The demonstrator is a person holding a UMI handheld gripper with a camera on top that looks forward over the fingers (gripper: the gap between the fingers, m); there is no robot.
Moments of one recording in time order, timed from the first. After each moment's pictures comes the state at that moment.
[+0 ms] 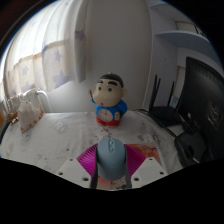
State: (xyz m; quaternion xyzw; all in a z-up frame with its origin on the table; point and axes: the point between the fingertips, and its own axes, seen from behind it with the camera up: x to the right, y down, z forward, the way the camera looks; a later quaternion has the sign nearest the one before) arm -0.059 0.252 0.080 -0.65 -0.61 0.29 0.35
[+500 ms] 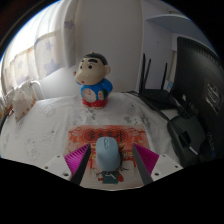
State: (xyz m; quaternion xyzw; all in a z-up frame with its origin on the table) arm -0.020 0.310 0.027 -0.68 -0.62 0.25 0.31
